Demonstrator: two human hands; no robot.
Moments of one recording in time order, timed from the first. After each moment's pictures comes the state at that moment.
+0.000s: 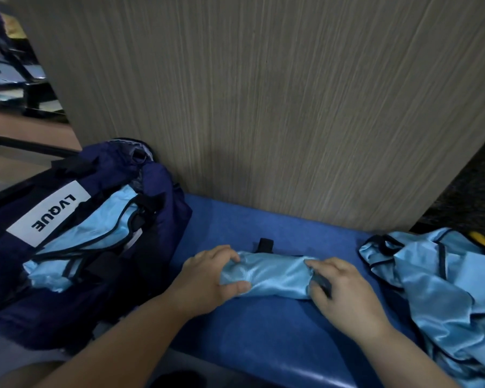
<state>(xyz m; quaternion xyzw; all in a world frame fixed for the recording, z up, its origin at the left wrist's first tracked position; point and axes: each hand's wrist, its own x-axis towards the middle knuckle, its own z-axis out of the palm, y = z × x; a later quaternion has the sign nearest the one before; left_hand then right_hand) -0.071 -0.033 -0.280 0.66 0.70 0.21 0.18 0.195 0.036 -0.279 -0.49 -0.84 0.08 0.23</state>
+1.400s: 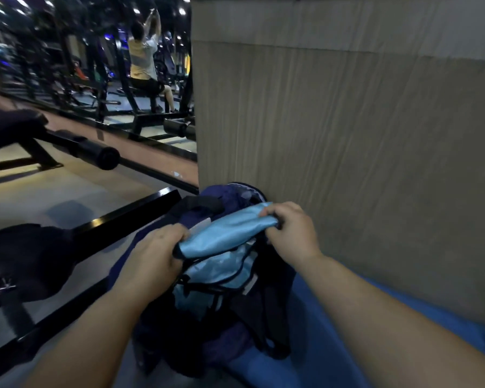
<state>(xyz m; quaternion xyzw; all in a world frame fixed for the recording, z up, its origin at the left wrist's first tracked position) -0.307 -0.153 -0.202 0.51 0.79 0.33 -0.12 -0.132 0.034 -0.162 -0.28 -0.86 0.23 0.37</state>
